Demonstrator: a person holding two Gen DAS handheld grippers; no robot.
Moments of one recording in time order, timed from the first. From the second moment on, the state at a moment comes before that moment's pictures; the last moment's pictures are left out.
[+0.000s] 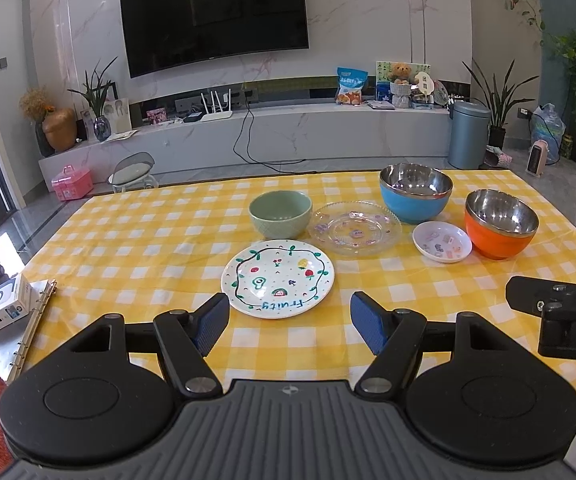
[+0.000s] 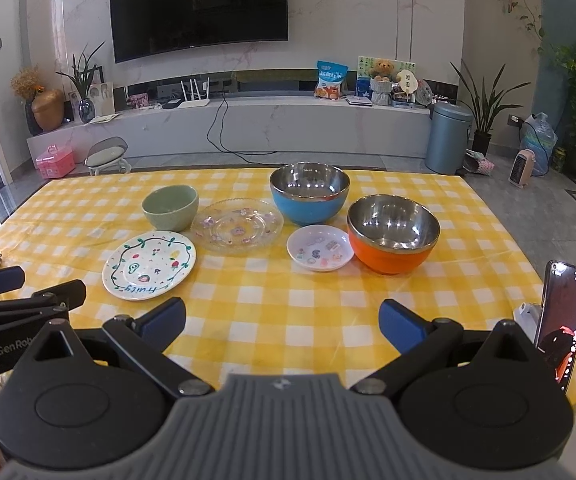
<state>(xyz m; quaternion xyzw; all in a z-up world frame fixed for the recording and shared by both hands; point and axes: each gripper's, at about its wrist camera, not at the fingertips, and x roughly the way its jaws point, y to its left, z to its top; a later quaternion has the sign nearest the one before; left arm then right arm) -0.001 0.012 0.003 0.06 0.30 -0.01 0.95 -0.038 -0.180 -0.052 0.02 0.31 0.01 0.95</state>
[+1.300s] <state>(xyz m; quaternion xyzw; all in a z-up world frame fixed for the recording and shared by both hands) -0.005 0.013 0.001 0.06 0.30 0.00 0.95 -0.040 -0.175 -0.053 0.01 0.32 0.01 0.95</state>
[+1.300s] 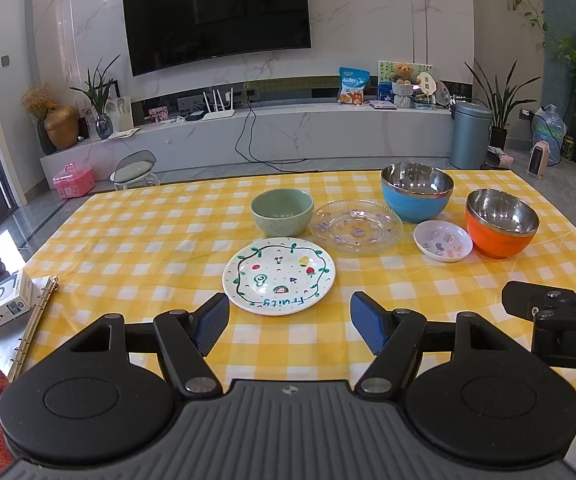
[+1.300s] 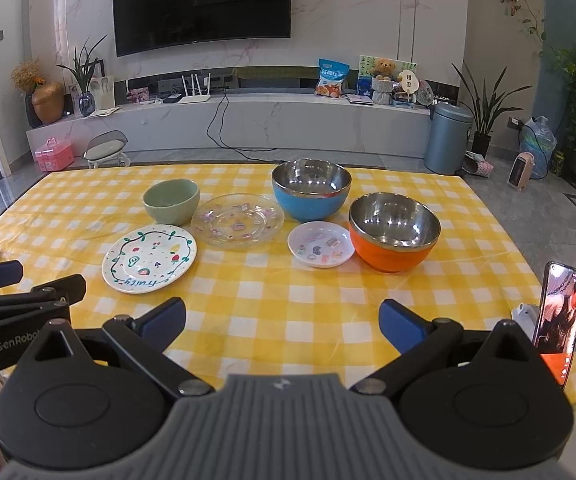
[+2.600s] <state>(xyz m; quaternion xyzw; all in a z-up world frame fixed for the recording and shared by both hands) 0.148 0.097 -0.001 -0.02 0.37 -0.02 0.93 0.115 -0.128 -0.109 0.14 0.33 0.14 0.92</state>
